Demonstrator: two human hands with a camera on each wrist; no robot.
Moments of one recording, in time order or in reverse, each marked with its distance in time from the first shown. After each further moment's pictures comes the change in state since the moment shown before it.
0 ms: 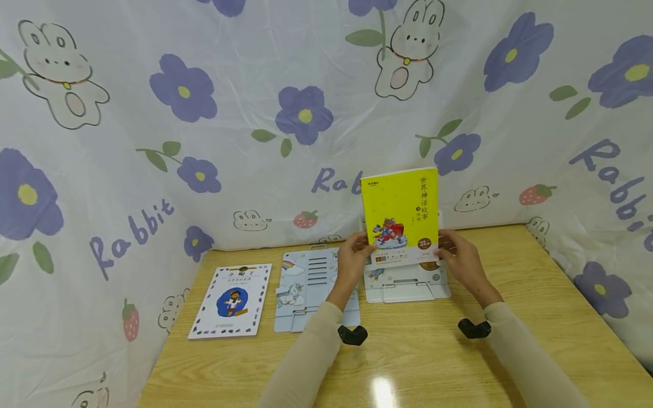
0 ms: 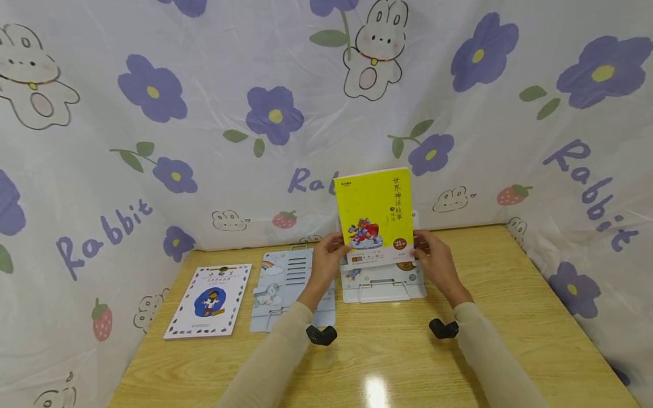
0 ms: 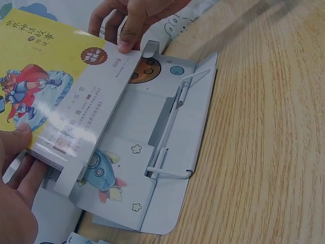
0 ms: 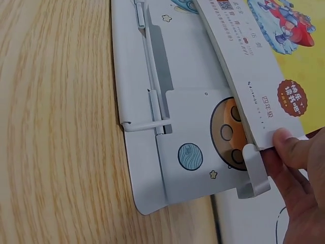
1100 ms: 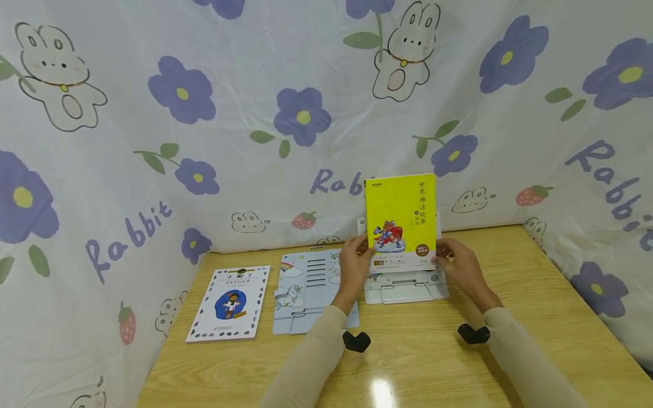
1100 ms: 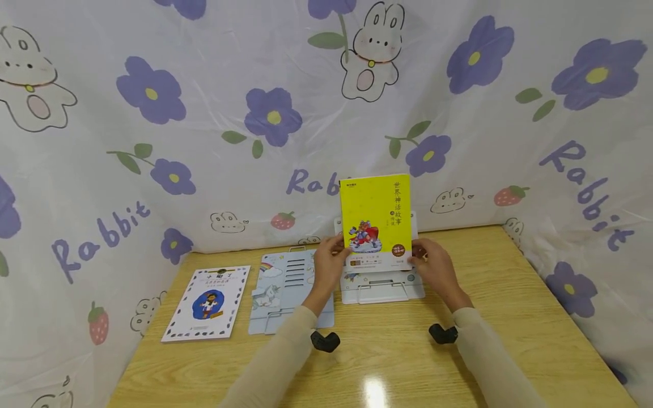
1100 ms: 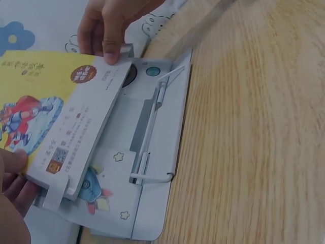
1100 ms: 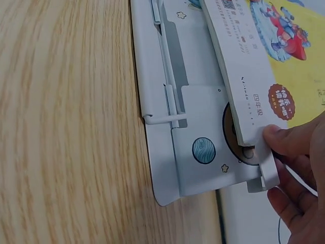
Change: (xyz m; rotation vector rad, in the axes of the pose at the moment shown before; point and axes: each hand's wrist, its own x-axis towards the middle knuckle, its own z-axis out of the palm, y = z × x) left_hand -0.008 0.004 0.012 0.193 0.076 0.154; right_hand -0.009 0.006 0.002 -0.075 0.007 -0.043
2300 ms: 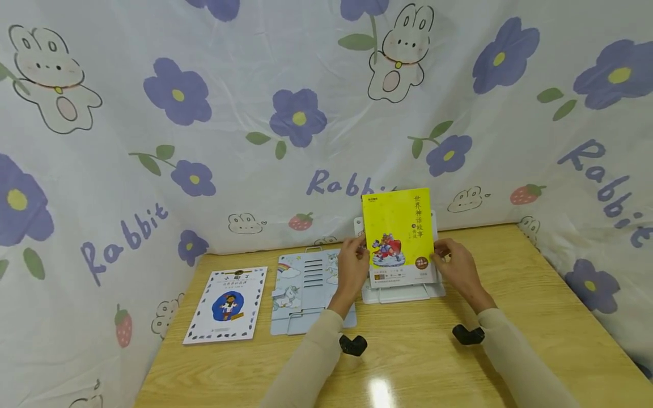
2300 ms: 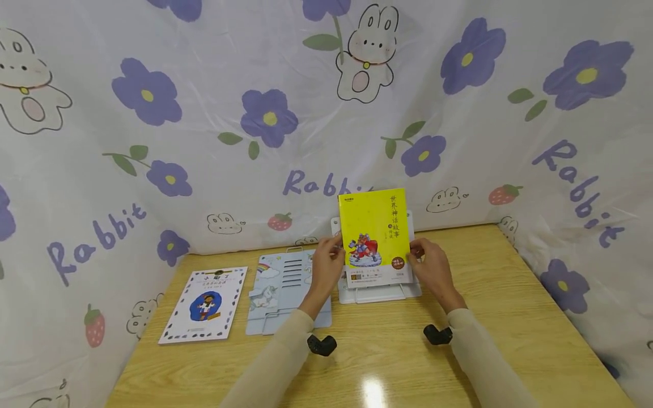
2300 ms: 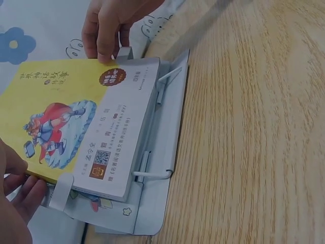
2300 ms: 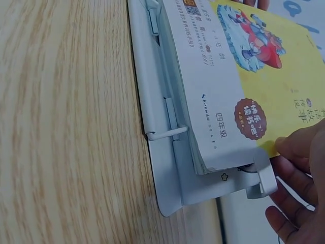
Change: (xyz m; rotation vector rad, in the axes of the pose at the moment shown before) left_hand -0.008 0.000 -0.003 0.072 -0.035 0.067; right_hand -0.003 -0.004 0.000 -0.028 0.037 0.065
